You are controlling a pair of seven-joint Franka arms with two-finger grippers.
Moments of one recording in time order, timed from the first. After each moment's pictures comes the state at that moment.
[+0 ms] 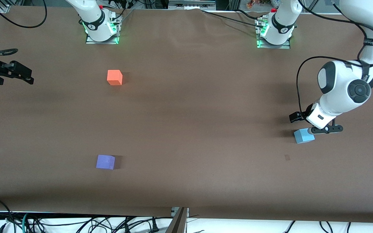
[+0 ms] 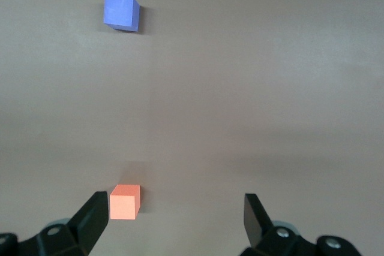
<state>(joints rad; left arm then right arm) 0.01 0.32 0.03 -2.09 -0.01 2.38 -0.08 0.02 0.06 -0.01 -1.53 -0.04 1.56 -0.05</state>
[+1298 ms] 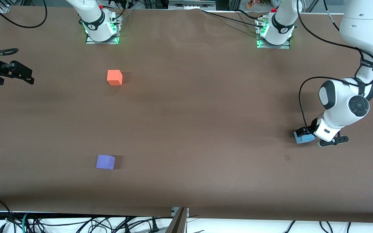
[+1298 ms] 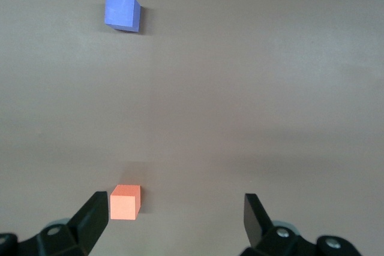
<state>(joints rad) 0.08 0.52 0.03 -1.95 -0.01 2.50 -0.11 0.02 0.06 -0.01 -1.53 -0.04 1.56 -0.05</state>
